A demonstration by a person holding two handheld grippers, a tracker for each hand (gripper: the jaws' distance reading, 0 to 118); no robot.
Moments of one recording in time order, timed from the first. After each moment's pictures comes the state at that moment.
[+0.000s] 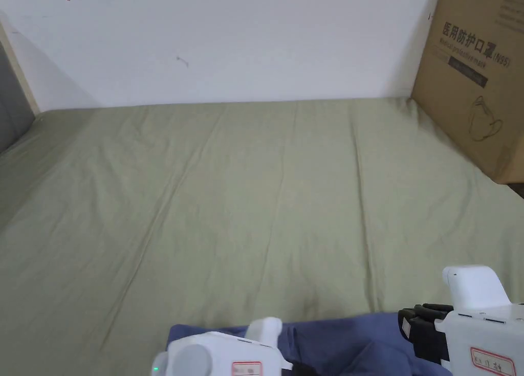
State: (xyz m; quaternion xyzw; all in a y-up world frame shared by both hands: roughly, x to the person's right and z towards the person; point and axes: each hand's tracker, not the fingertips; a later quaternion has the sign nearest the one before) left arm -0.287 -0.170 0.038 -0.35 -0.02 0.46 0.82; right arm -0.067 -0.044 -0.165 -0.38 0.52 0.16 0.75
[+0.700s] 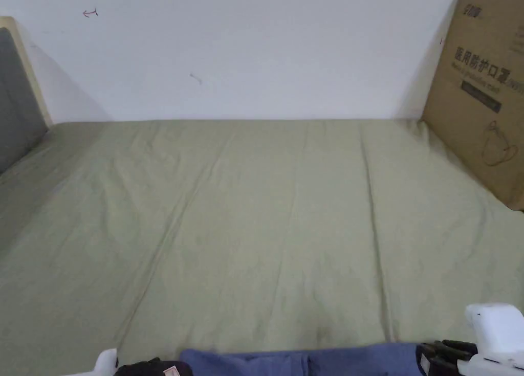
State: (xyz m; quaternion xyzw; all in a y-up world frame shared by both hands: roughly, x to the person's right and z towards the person) left arm -0.417 -0.253 0.196 -0.17 0.01 0.66 0.73; right arm -0.071 -0.045 -0.156 -0.37 0.52 0.17 0.75
